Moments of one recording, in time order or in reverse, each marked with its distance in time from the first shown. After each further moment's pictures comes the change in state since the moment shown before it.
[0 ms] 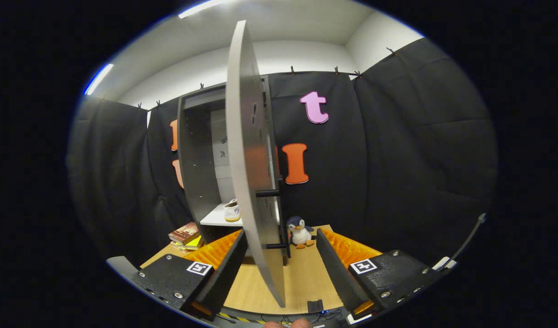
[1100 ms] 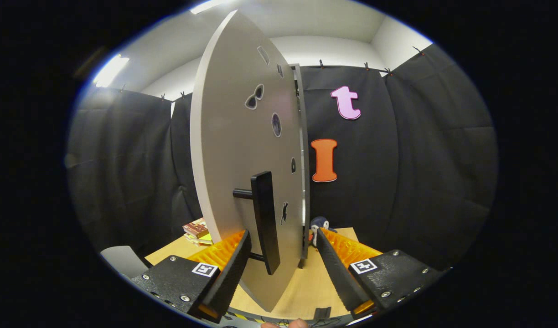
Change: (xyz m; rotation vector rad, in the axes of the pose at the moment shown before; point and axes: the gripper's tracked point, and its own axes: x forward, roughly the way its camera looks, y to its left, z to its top) arm 0.045 0.064 -0.011 -0.056 0.023 0.183
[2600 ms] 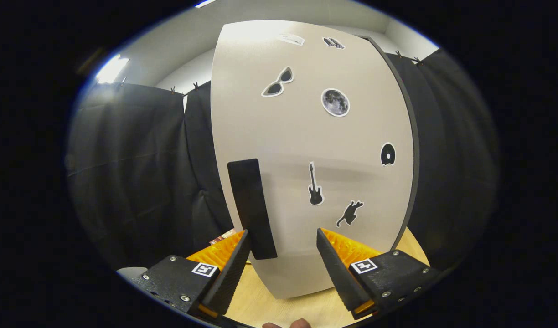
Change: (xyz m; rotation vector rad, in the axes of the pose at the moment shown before) arm 0.168 0.203 -0.007 0.047 0.035 0.104
